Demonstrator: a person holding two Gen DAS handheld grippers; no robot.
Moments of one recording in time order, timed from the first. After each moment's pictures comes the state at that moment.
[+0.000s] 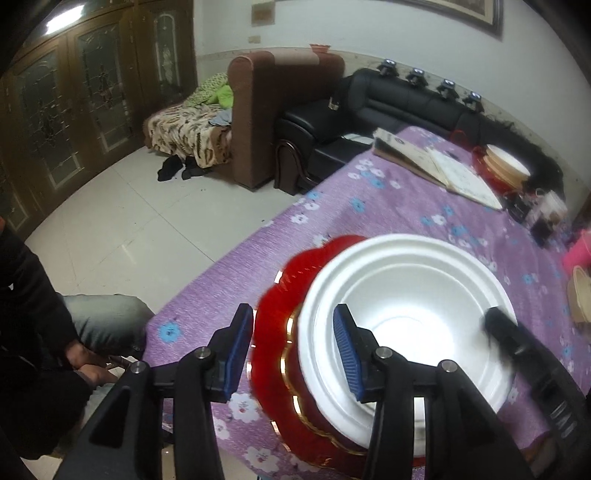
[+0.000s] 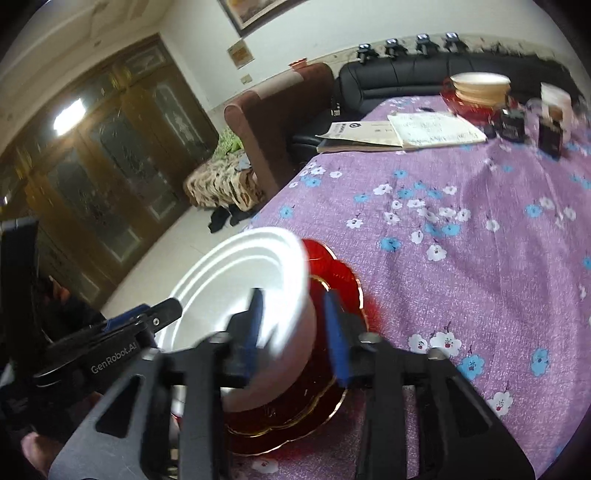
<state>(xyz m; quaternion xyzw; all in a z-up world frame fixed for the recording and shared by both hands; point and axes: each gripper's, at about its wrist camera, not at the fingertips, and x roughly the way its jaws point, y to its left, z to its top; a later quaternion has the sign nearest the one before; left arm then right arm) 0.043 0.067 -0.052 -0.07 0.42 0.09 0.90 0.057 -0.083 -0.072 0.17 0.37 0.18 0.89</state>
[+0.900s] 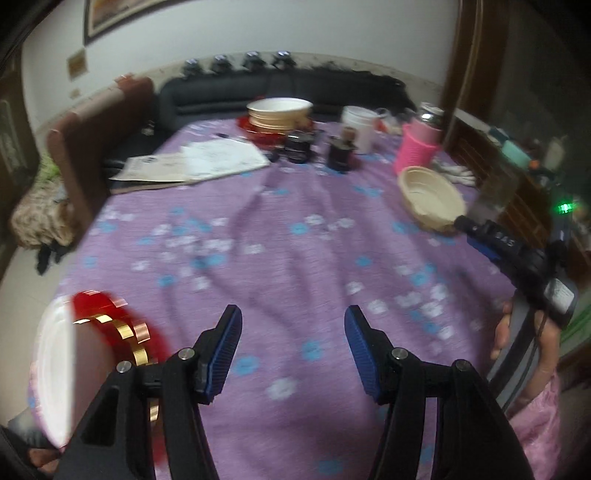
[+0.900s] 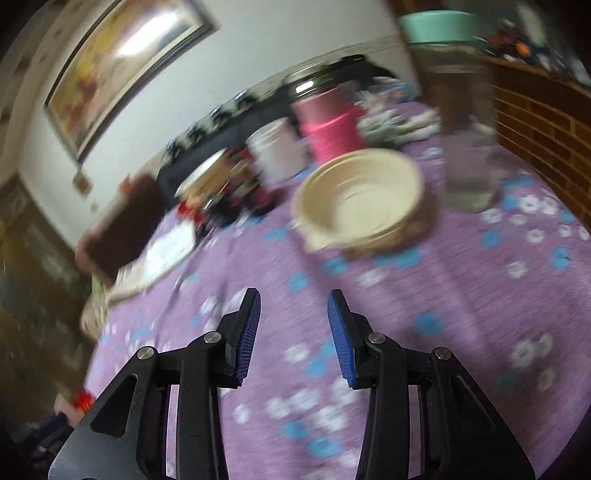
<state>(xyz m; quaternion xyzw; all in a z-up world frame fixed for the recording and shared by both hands) 0.036 -0.194 -0.017 0.06 0.42 -0.22 0.88 -0.011 -0.428 -0.066 0.31 0.28 -0.15 0.90</state>
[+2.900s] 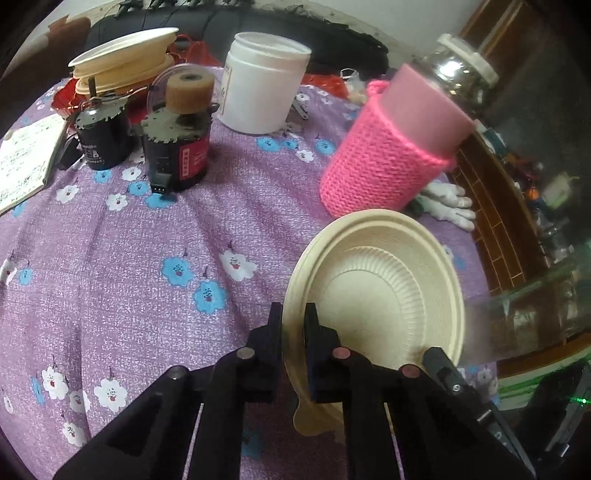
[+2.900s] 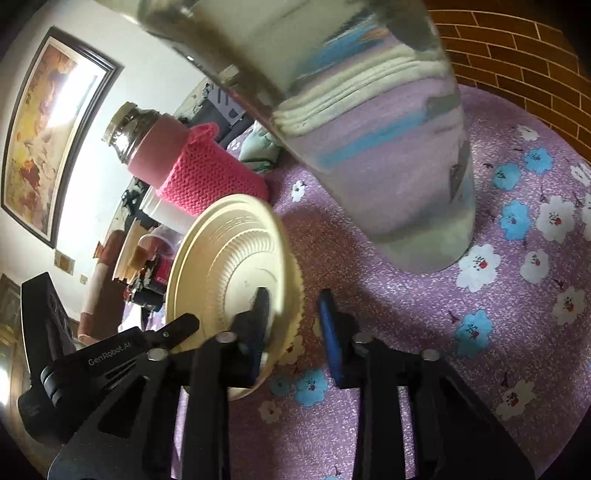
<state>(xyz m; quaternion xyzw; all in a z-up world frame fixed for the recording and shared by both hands) 0.213 -0.446 -0.095 -0.02 0.52 -0.29 0.81 0.053 -0.570 -0.130 0.45 0.29 -0.18 0.83</state>
